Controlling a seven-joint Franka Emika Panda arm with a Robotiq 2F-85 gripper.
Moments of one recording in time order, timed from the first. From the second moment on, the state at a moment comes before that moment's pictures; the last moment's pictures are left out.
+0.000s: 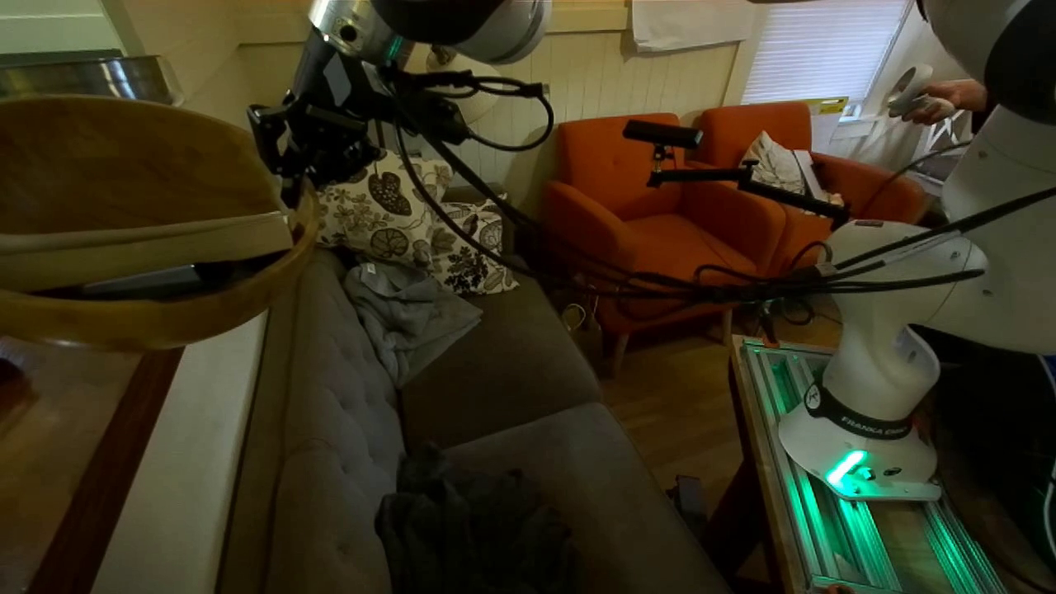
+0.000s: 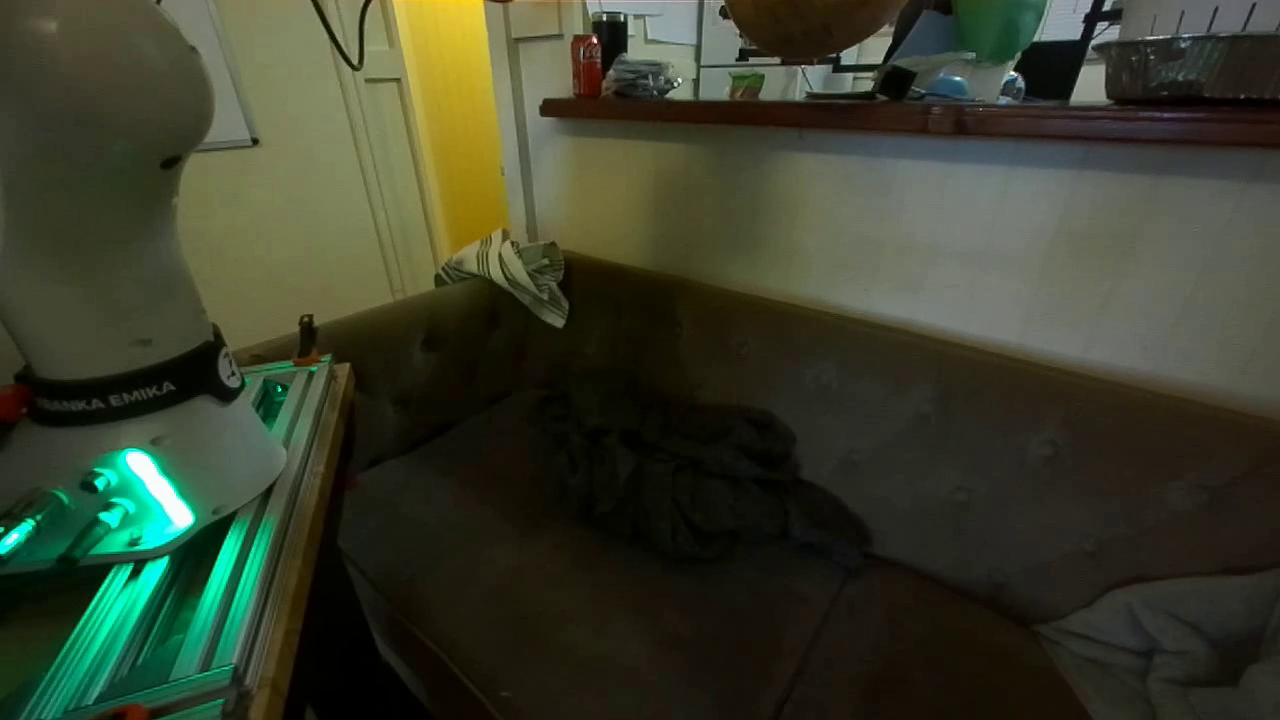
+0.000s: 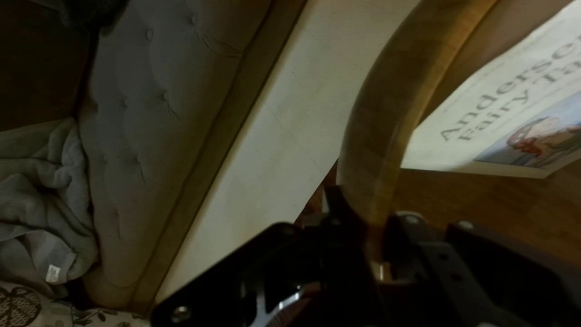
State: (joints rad) arm 1.12 0.32 -1.11 -1.64 0.57 2.34 0.39
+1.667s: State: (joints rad) arm 0.23 0.31 -0.09 -1.65 0.13 2.71 0.35
